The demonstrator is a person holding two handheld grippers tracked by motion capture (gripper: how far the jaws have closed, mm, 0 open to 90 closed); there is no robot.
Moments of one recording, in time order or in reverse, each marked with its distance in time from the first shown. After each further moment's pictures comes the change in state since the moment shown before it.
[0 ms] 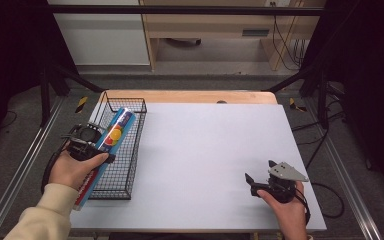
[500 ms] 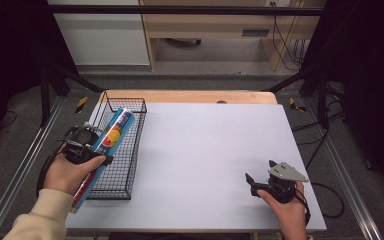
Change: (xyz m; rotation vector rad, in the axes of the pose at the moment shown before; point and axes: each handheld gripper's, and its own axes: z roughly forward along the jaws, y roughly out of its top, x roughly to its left) left arm -0.002 -0.008 -0.010 -0.031 0.006 0.013; right arm 0.000 0.000 0.000 -0.001 -0.009 -0.003
